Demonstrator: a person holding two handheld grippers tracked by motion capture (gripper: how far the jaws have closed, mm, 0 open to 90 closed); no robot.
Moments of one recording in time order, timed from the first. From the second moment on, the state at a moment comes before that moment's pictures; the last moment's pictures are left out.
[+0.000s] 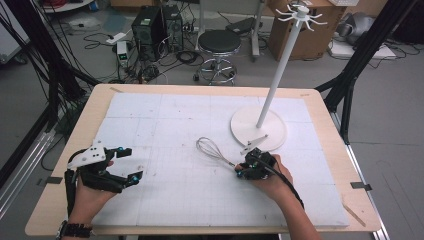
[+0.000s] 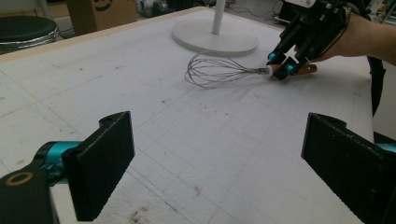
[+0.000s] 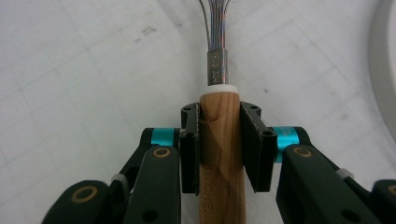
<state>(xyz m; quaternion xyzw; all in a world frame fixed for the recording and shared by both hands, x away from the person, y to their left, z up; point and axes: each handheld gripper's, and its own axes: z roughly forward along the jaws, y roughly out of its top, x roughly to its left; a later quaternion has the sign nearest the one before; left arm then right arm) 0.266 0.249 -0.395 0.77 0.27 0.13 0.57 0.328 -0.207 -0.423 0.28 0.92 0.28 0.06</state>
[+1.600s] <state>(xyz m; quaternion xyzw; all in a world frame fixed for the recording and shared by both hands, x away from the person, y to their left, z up) 0.262 0.253 -0.390 0.77 0.27 0.14 0.57 0.289 -0.107 -0.419 0.15 0.94 0.30 0.05</state>
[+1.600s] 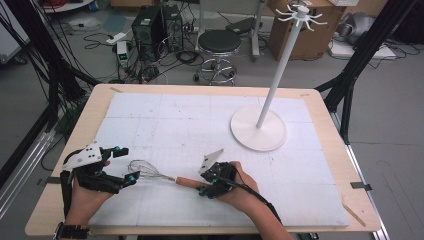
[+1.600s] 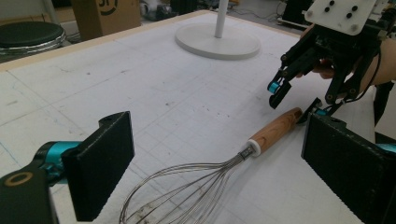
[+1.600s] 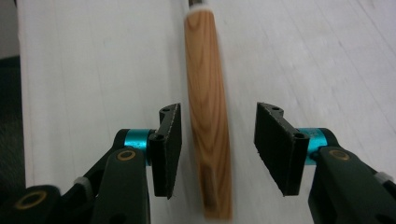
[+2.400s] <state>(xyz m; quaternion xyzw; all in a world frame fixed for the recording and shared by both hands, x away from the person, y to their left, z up) 0.264 0.251 -0.392 0.77 0.27 0.13 0.57 0.302 -0.134 -0.429 0.18 0.93 0.30 0.09</state>
